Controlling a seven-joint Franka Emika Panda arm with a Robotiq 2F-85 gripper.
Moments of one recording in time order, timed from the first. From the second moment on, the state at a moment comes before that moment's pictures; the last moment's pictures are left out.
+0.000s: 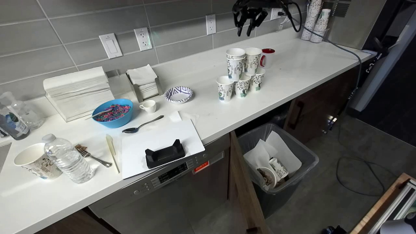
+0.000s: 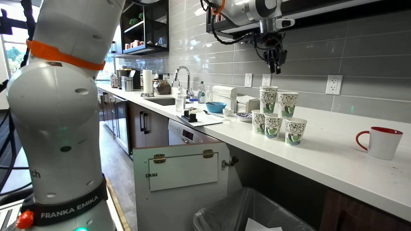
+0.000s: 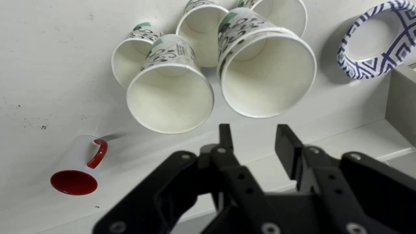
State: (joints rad) arm 0.02 0.34 -0.02 -1.36 -0.05 2.07 0.39
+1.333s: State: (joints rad) arm 0.00 0.22 -0.10 -1.53 -0.14 2.07 0.45
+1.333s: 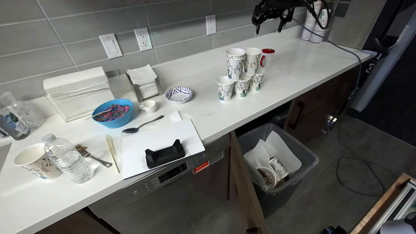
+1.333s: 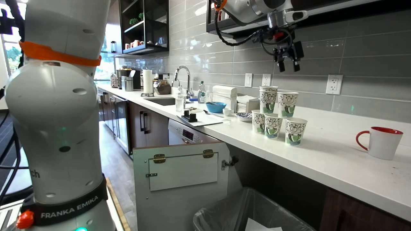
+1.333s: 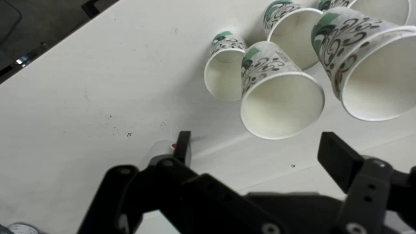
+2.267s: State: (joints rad) arm -0.04 0.28 -0.11 -1.61 -0.13 2.25 0.42
